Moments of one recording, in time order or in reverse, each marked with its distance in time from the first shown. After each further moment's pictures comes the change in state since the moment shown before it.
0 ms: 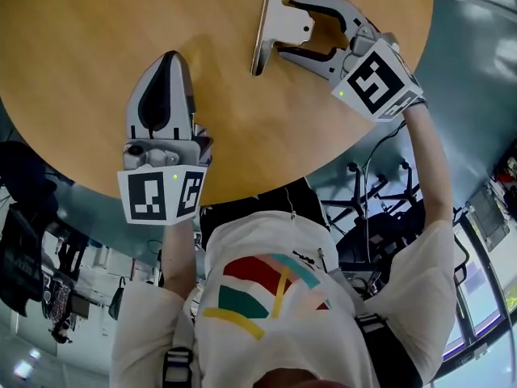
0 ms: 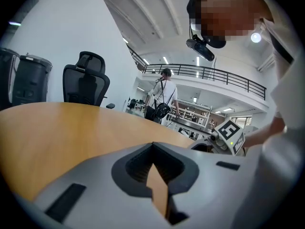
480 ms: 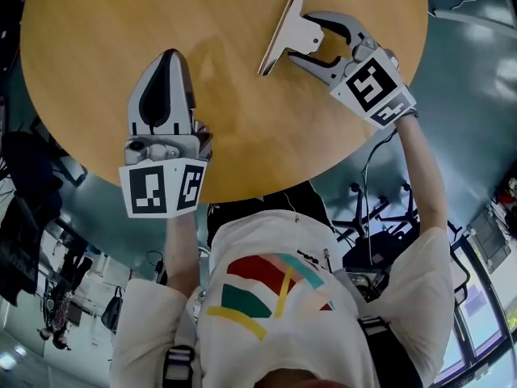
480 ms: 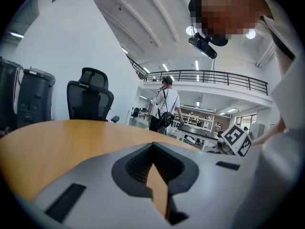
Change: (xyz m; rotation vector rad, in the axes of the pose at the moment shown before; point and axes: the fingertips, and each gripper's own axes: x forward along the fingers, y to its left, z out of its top) left arm -0.035 0.009 0.072 0.061 -0.115 0.056; right arm -0.023 -0.007 0.037 0.033 0.067 -0.093
